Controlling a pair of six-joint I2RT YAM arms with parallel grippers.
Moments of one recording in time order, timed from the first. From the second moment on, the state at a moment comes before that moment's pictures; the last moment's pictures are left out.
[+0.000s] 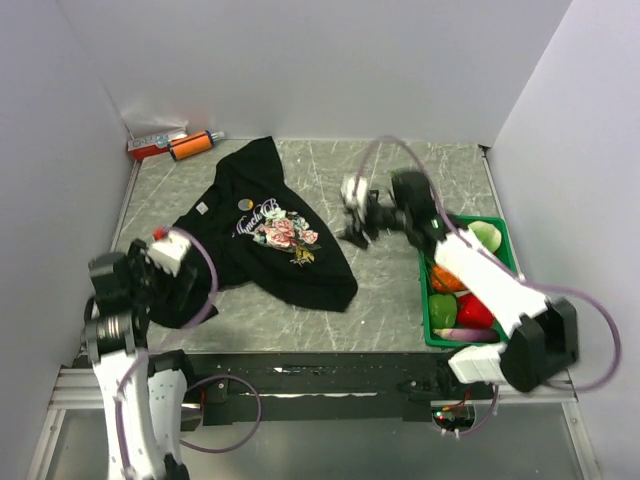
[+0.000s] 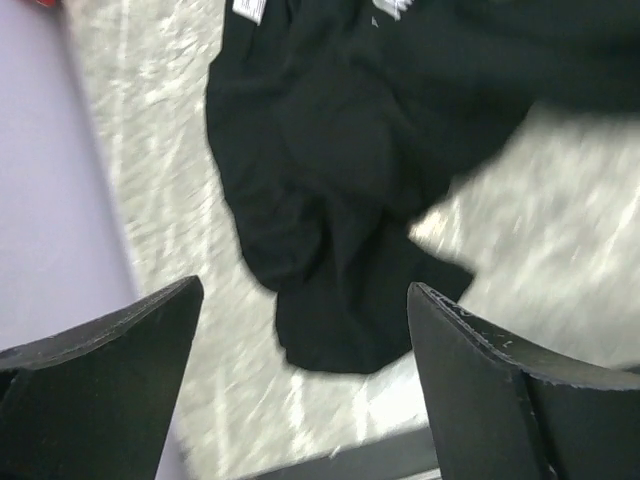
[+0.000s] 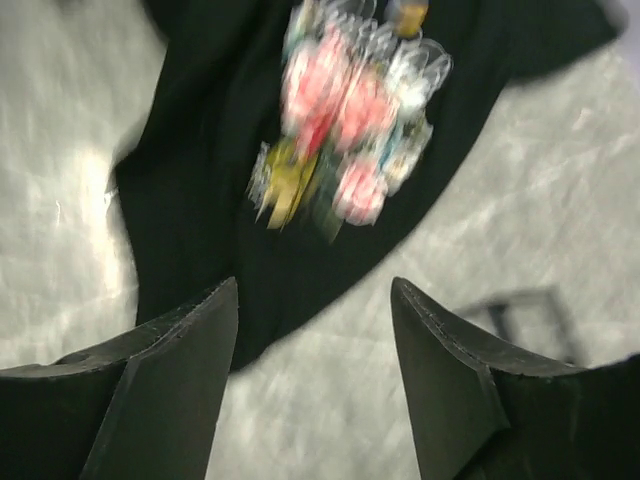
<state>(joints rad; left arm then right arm) 0.28 0.49 0.77 -0.88 0.38 0.66 0.45 1.28 1.02 -0.31 -0.63 -0.62</state>
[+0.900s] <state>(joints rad) 0.29 1.67 1.17 -0.24 0.35 -0.07 0.47 1.84 1.45 -0.36 -0.62 -0.31</state>
